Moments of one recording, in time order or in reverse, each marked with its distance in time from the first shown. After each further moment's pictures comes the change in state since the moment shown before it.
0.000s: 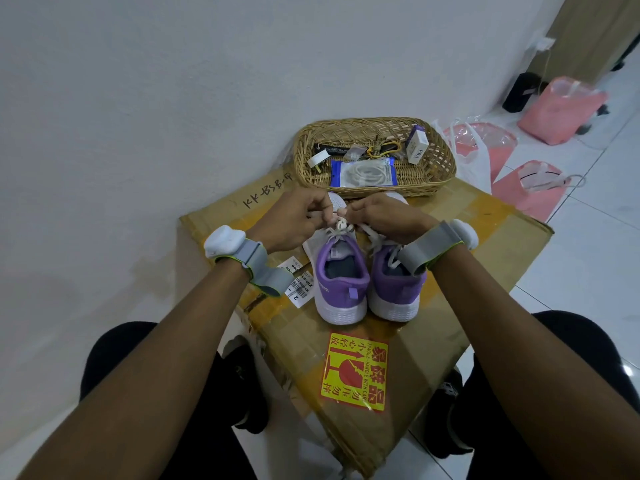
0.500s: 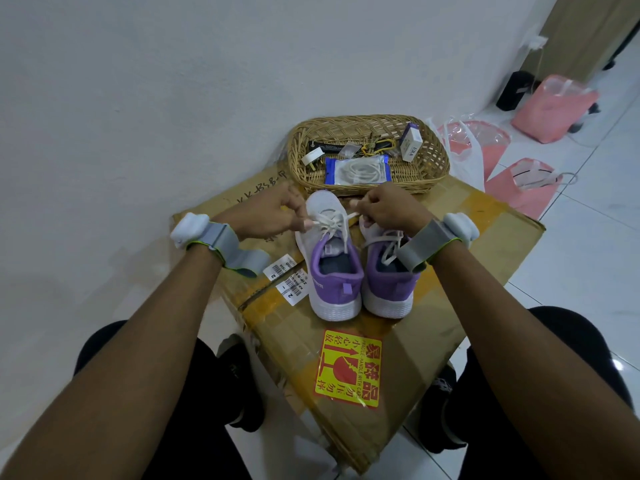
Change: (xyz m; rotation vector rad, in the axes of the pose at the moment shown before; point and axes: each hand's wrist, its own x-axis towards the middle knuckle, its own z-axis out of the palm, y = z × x) left_hand -0.004 0.000 -0.029 0.081 -0.183 -0.176; right_hand 0.001 0.007 -0.019 -0.456 0.290 -0.027
